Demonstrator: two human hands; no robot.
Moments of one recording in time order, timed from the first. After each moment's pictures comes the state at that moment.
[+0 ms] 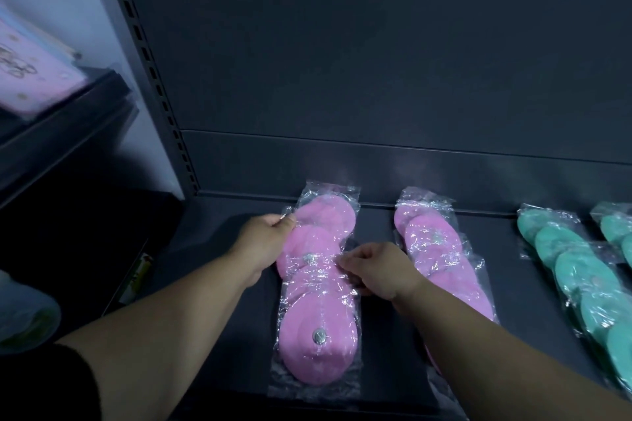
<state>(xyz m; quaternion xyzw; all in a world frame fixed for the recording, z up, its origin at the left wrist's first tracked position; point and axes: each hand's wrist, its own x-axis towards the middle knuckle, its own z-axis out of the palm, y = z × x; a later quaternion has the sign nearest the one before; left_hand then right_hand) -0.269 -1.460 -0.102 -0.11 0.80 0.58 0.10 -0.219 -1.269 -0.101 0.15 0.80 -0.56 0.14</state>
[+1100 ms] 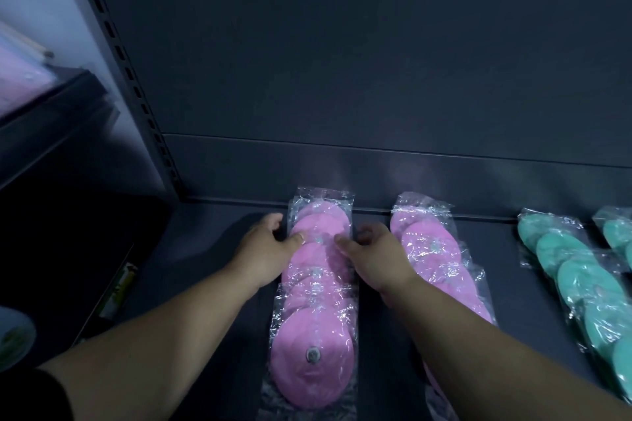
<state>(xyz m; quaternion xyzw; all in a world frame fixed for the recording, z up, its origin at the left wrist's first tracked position) -0.274 -1.446 -0.103 -0.06 0.87 0.48 0.09 -0.257 -1.262 -0.117 0.18 0.86 -0.48 0.02</state>
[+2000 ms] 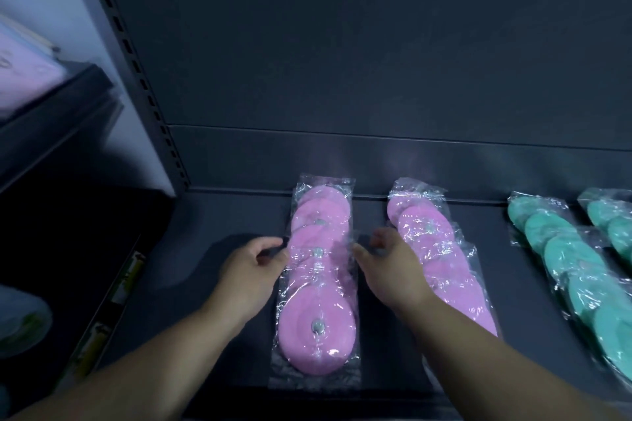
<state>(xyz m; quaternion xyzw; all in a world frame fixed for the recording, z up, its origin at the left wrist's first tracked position) -0.209 -1.468 -0.102 -0.08 0.82 0.56 0.07 -0.202 -1.262 -0.101 0.18 0.90 -0.41 -0.01</state>
